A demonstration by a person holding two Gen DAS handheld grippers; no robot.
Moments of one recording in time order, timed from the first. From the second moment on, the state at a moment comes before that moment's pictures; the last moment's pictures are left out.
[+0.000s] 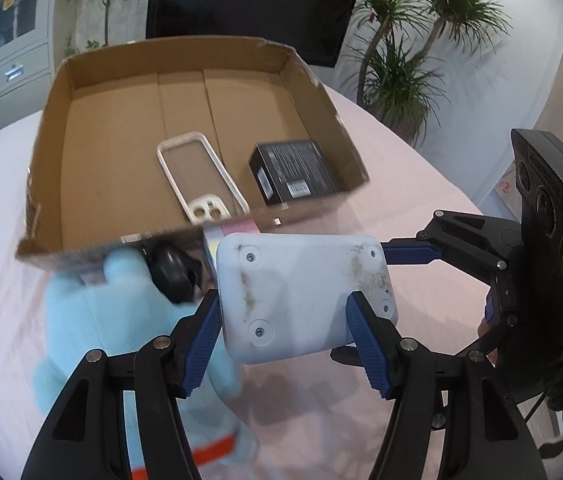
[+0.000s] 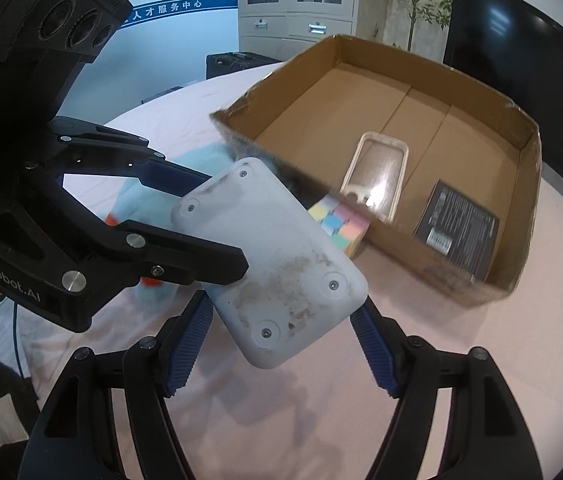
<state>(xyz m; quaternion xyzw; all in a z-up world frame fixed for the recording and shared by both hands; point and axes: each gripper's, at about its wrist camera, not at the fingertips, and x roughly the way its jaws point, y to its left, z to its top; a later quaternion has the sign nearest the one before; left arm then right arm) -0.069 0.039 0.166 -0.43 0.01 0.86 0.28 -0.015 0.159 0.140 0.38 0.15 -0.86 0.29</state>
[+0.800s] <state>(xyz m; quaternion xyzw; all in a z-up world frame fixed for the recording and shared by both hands) -0.184 0.014 0.198 -0.40 -0.01 0.89 0.24 -0.127 0.133 0.176 0.35 0.18 -0.87 0.30</state>
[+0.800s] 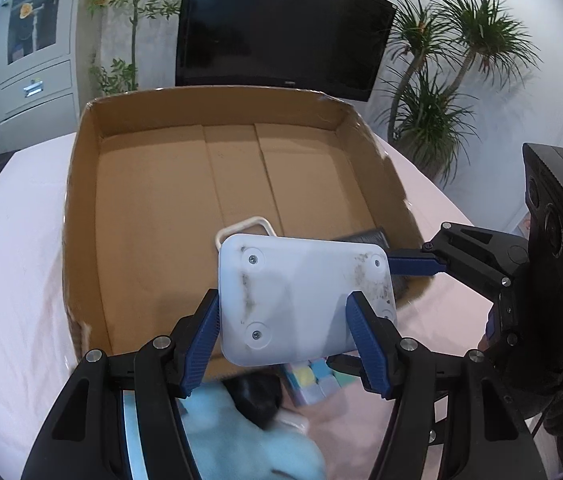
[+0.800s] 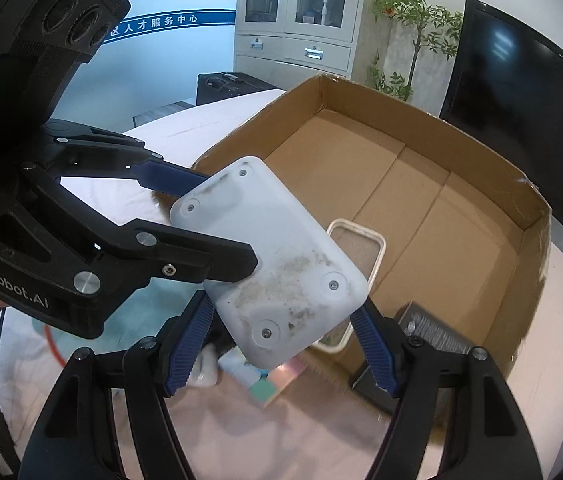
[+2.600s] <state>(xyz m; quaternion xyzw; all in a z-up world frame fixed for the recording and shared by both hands) -0.103 -0.050 0.208 -0.31 -0.07 0.93 0.18 -0.093 0.116 0.170 0.33 0.17 -0.88 0.28</state>
